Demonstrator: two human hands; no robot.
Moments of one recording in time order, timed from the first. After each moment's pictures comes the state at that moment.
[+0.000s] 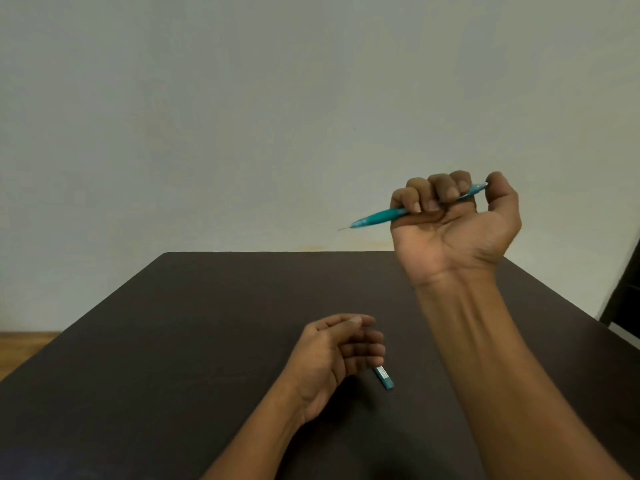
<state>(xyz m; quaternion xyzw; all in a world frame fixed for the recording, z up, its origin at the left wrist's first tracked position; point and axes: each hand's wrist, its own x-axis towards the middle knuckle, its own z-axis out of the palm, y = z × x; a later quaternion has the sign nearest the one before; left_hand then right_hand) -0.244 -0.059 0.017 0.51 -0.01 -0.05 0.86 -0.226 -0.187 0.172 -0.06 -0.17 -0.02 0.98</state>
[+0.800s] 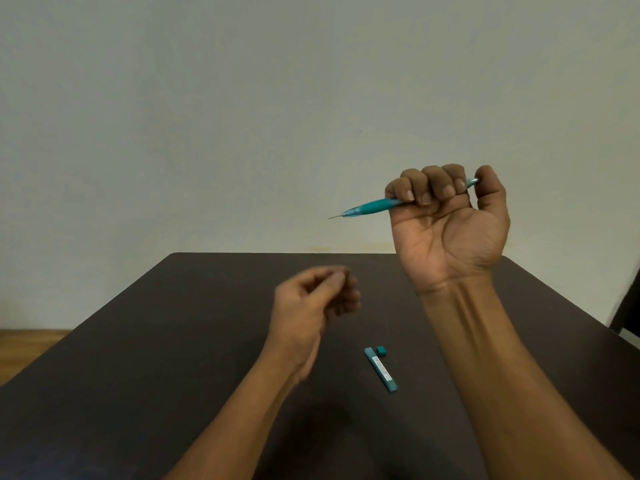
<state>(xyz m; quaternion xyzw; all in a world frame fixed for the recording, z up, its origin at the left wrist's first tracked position) -0.241 -0.045 0.063 0.57 -0.05 0.16 0.81 -0.214 -0.185 0.167 -0.02 -0.27 0.06 0.96</state>
